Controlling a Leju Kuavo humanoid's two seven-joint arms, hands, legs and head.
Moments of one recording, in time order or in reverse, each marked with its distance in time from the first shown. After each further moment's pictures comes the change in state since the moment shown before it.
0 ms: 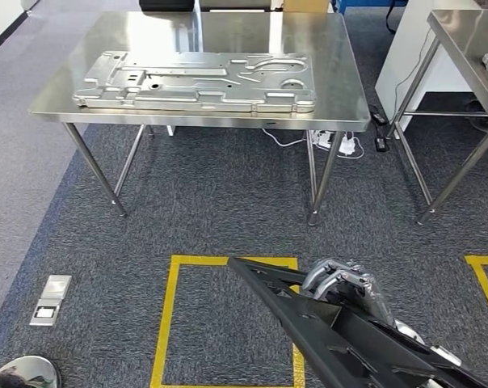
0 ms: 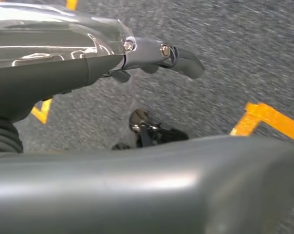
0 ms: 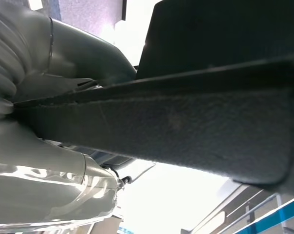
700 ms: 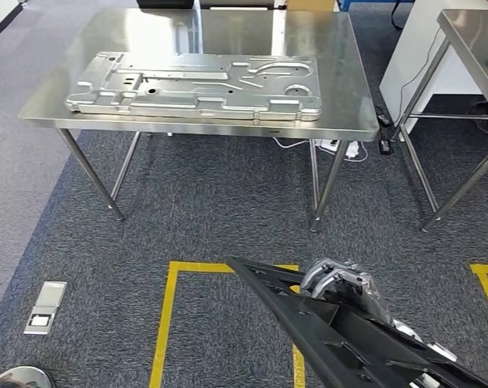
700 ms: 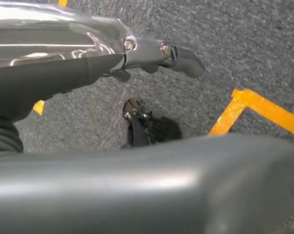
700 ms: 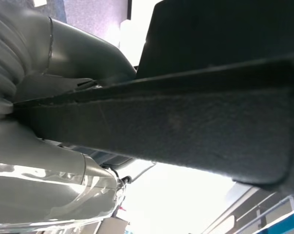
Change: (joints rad) left arm -0.008 -0.006 0.000 0.000 0.001 -0.001 -0.003; right arm -0.002 -0.004 0.002 0.005 -0.004 0.000 0.014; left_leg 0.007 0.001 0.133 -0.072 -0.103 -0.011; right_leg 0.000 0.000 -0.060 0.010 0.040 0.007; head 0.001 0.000
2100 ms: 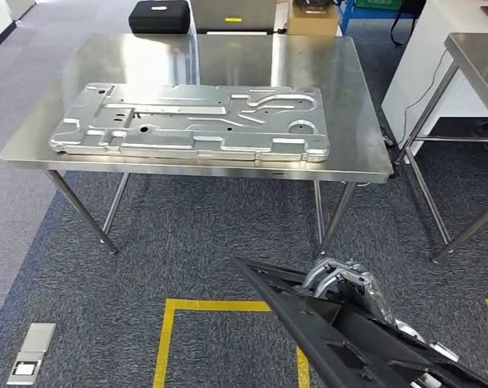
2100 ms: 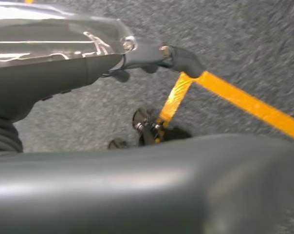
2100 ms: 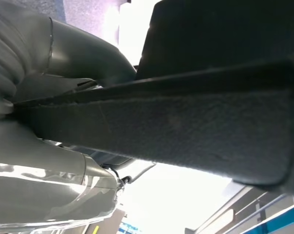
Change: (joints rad) left arm 0.010 -0.004 0.000 0.000 0.000 0.001 0.000; right arm 0.000 -0.006 -0.001 0.002 -0.001 0.000 0.000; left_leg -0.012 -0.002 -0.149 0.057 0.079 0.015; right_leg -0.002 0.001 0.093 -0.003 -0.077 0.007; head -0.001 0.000
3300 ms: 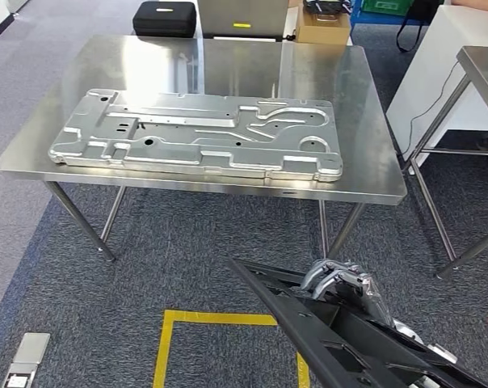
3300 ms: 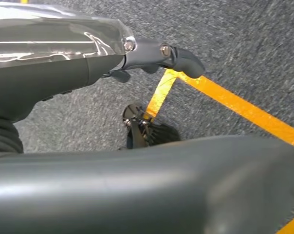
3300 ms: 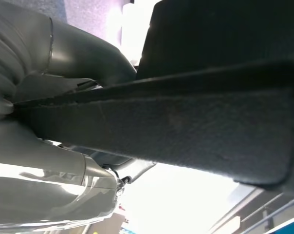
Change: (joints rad) left arm -0.005 0.002 0.000 0.000 0.000 0.000 0.000; right arm -0.001 -0.002 0.000 0.003 0.000 0.000 -0.001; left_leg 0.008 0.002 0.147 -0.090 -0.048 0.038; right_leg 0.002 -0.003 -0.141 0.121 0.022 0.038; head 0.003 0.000
